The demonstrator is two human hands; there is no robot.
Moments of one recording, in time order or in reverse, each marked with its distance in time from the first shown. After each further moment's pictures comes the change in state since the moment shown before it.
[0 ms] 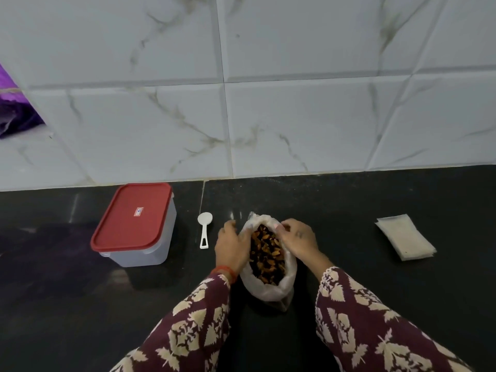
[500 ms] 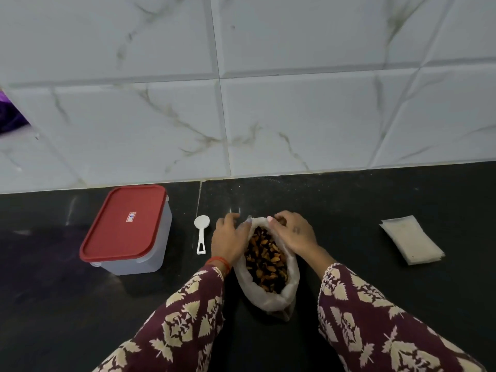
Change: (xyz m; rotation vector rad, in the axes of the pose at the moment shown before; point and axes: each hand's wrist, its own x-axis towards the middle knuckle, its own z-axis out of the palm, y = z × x) left_hand 0.043 -0.007 0.006 0.029 -0.055 0.070; right_hand 0.031 0.003 0.003 0.001 -0.044 -0.075
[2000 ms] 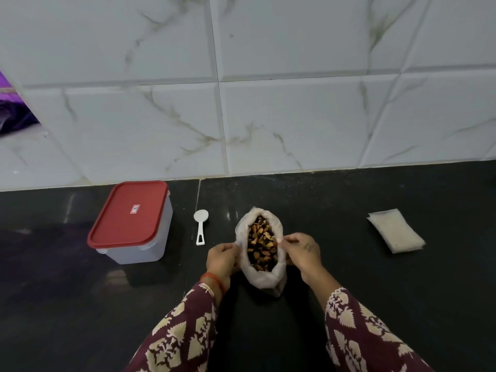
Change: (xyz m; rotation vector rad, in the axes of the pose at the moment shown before) left_hand -0.063 -0.013 -0.007 -0.669 -0.129 -0.570; right_hand -0.073 0.010 0.008 0.567 0.100 0.378
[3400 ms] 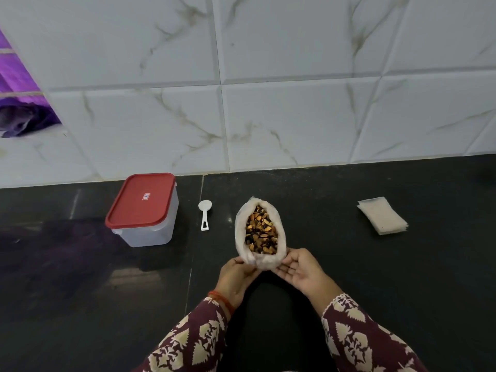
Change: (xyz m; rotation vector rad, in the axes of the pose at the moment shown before) left_hand -0.073 -0.046 -0.003 -0.376 -0.245 -0.086; right_hand -0.065 0.033 -0.006 0.783 -0.249 0.381
